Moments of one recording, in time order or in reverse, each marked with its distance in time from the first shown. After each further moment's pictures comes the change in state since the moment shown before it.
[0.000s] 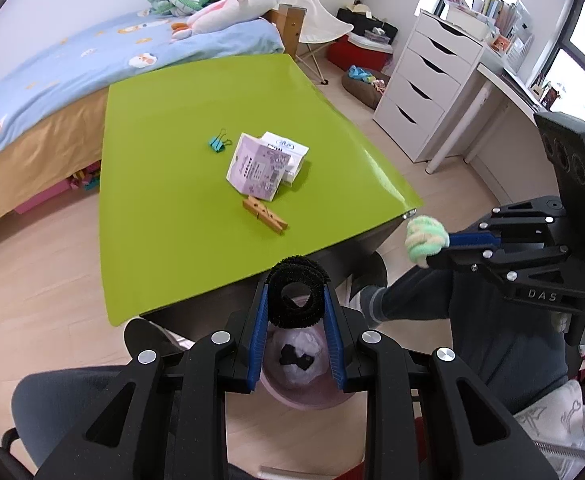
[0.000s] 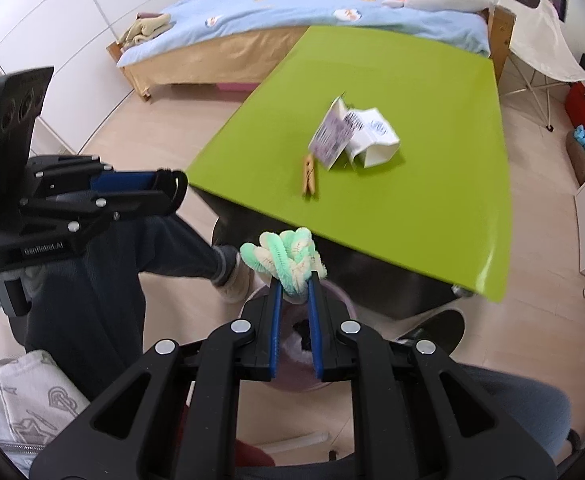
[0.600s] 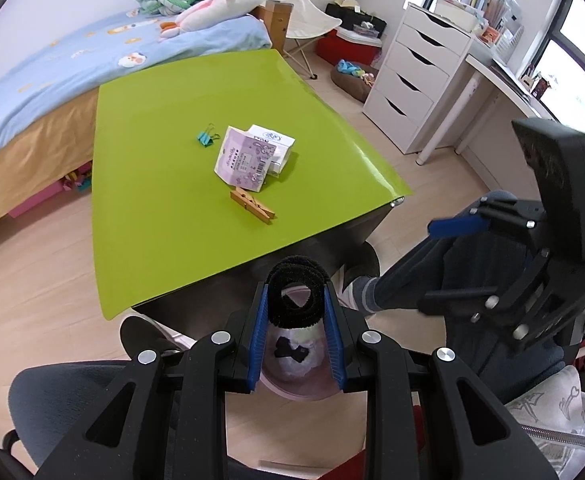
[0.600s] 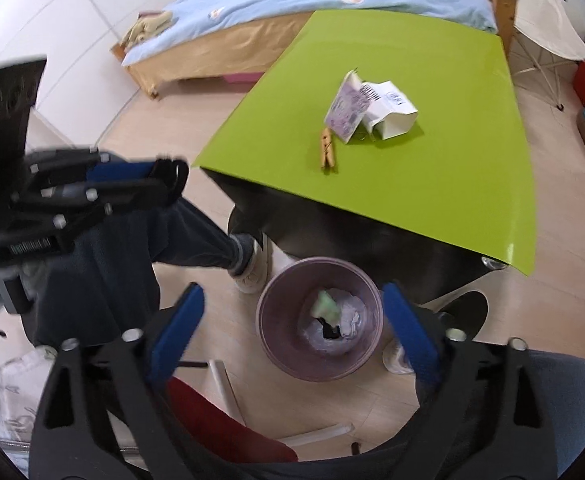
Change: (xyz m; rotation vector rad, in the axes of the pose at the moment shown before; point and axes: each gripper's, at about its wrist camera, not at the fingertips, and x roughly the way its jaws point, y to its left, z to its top) left arm -0.002 -0.008 -0.008 0.028 0.019 -0.030; right arm 0.003 -0.002 -0.013 0.073 -0.006 0.050
